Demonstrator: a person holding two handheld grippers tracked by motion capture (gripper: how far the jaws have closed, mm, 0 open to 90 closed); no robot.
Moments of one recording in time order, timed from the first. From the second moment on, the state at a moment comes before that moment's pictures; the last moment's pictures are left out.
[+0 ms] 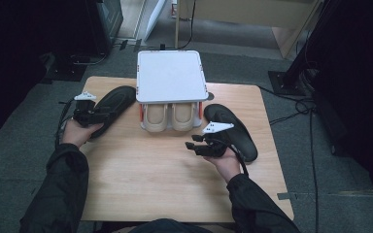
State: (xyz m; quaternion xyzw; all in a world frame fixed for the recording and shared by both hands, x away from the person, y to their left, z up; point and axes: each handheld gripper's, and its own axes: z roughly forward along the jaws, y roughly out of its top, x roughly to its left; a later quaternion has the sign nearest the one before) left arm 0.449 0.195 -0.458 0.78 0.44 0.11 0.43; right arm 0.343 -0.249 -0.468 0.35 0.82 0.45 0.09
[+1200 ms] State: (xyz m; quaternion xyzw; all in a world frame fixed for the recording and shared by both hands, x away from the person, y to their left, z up) left arm 0.440 0.185 -0.476 0.79 0.48 0.06 0.39; right arm 0.344 -0.240 -0.470 0.34 0.83 0.44 0.09
